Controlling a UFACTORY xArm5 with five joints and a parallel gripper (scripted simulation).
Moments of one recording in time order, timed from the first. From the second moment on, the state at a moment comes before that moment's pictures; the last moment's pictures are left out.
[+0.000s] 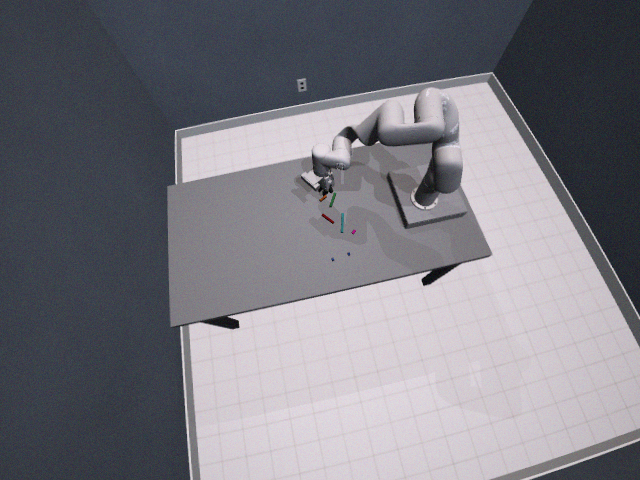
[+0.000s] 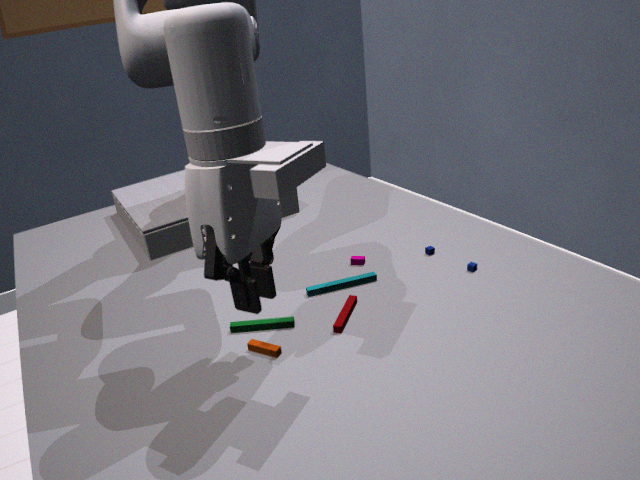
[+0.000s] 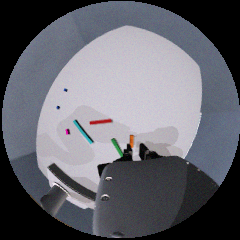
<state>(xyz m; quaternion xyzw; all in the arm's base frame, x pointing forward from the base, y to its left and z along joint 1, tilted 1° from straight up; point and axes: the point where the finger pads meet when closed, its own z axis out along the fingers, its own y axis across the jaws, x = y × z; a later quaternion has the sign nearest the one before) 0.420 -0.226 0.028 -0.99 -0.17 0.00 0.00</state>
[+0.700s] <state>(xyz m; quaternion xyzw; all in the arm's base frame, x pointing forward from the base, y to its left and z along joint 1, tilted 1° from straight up) 0.420 -0.226 0.027 -0.99 -0.17 0.00 0.00</state>
